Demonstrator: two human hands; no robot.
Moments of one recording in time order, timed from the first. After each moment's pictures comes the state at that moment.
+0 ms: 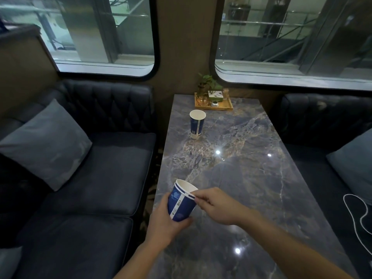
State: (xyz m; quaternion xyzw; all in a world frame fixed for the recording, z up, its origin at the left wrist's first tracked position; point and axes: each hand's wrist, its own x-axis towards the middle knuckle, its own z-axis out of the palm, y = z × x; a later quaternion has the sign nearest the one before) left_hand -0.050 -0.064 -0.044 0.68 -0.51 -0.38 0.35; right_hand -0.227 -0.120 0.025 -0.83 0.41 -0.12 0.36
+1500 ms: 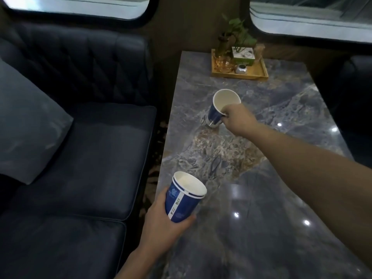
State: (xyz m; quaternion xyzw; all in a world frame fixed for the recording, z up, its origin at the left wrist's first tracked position) left_hand -0.013 -0.232 -0.140 0.68 -0.47 -0.45 0.34; right_hand -0.215 -0.513 -0.081 -0.77 0.62 -0.08 0.11
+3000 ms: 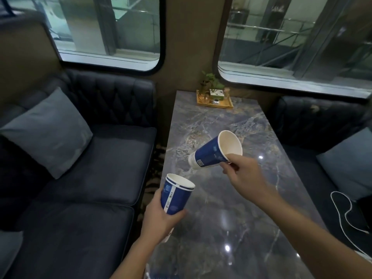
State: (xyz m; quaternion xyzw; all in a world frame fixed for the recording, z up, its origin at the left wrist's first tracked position) left_hand -0.008 -0.017 -0.050 0.67 -0.46 -0.42 0.41; right_hand -0.237 -0.097 0.070 -0.77 0.51 -0.36 0.14
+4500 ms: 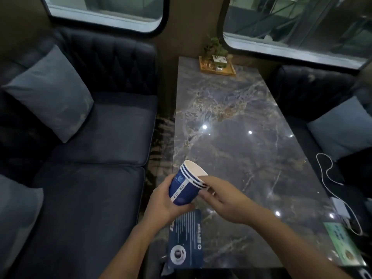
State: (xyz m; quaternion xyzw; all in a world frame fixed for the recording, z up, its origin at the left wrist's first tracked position) left_hand 0.065 0.110 -0.053 0.58 -0.57 -0.47 0.34; right_hand -0.130 0.092 0.016 -0.80 0.48 -0.11 0.34
